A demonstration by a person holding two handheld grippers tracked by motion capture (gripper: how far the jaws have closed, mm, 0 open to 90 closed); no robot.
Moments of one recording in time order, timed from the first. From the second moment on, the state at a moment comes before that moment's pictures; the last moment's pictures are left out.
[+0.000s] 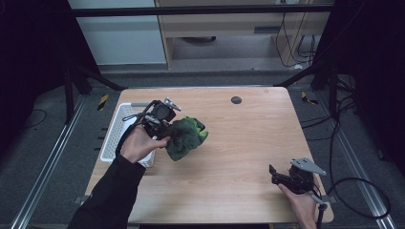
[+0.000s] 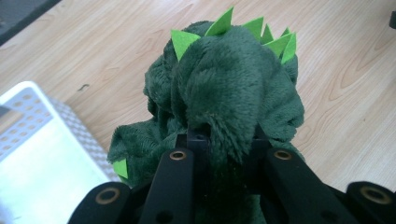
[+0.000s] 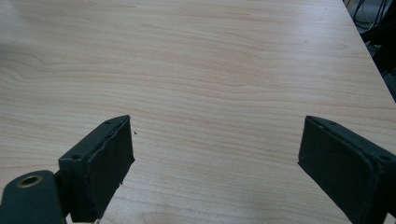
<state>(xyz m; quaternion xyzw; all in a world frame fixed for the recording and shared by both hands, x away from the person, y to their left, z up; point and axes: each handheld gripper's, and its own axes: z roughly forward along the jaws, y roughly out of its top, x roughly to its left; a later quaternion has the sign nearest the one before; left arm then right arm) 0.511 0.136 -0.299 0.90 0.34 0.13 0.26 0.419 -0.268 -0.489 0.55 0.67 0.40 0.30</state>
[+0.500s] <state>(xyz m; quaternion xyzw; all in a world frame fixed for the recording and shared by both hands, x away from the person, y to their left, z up) 0.524 0.104 -0.337 0.91 0.32 0.10 0.24 0.419 -0.268 -0.489 0.55 0.67 0.40 0.30</state>
